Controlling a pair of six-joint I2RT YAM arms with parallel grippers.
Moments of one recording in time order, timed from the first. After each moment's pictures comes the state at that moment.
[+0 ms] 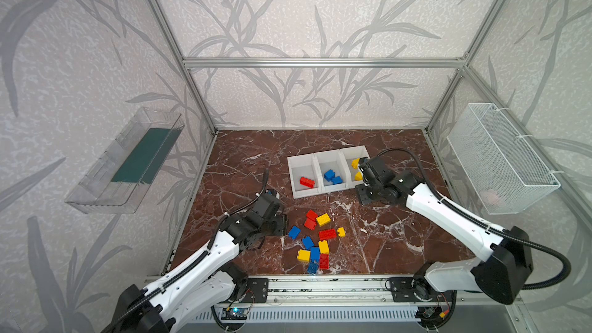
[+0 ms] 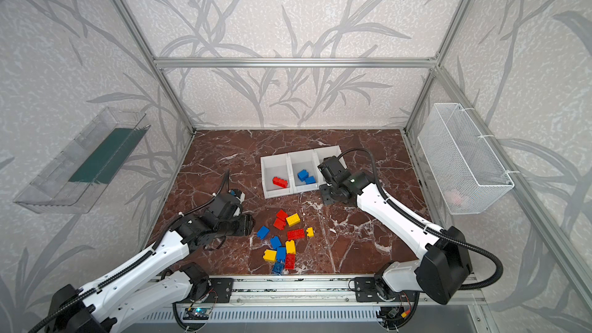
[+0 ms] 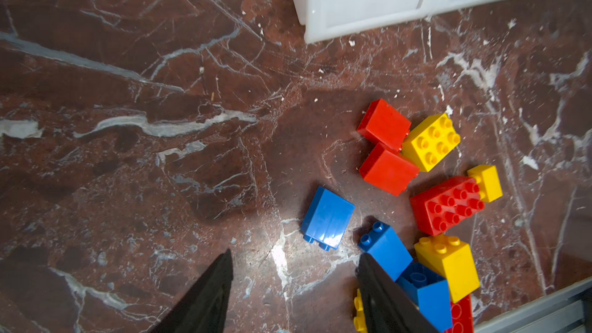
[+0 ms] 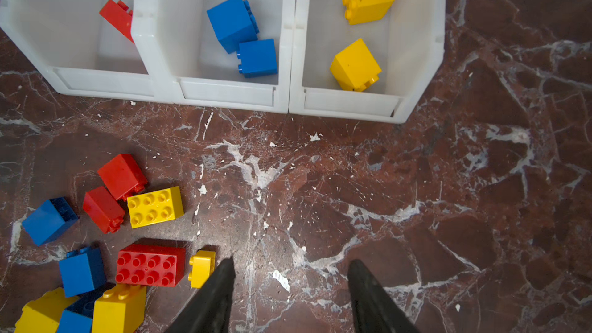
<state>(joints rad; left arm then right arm) -0.64 0.94 0.60 -0.70 -0.04 -0.54 0.64 1.32 1.10 -0.86 0.17 0.35</state>
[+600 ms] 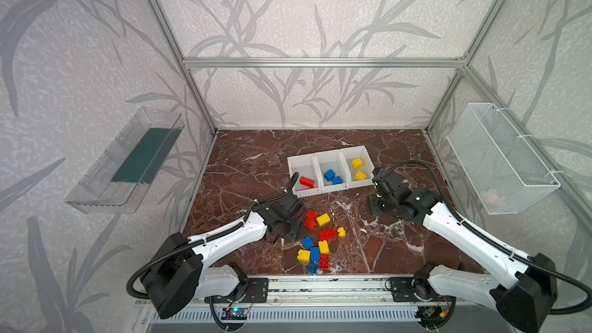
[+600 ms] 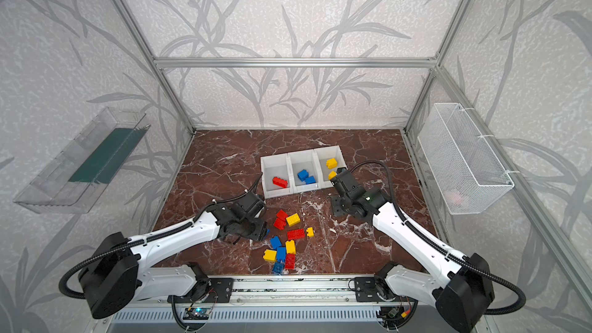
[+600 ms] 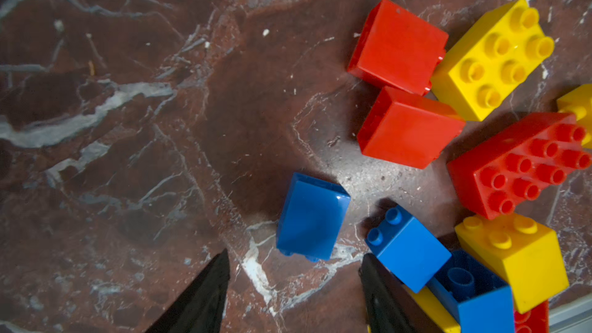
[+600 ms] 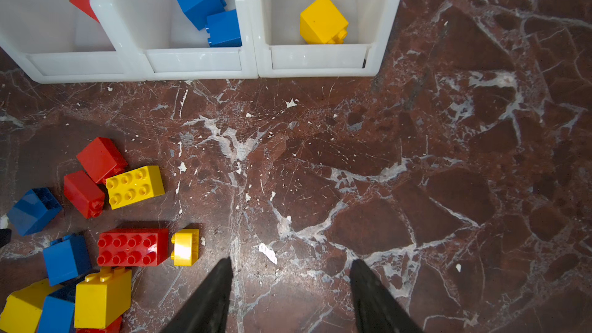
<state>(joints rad) -0.75 1.30 0.70 -0.68 -0.03 -0.45 0.62 1.13 0.92 -0.84 0.18 0.42</state>
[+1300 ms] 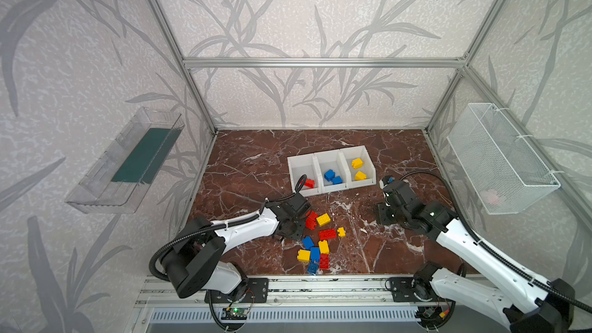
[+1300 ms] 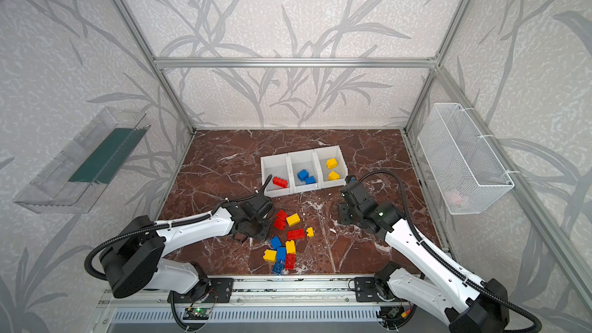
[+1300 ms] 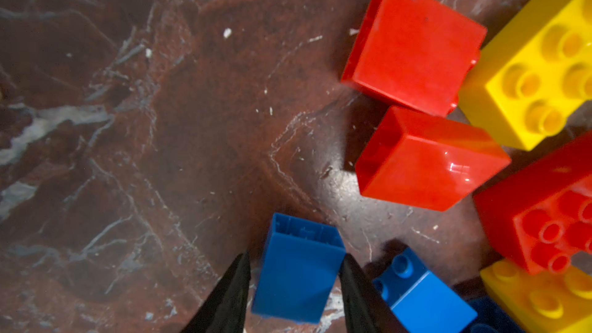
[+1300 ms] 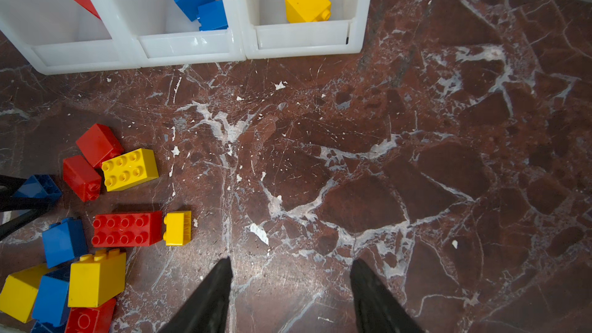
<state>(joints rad) -0.78 1.43 0.70 -0.59 -0.04 -0.49 0.61 0.97 0.81 -0.84 0.18 0.44</state>
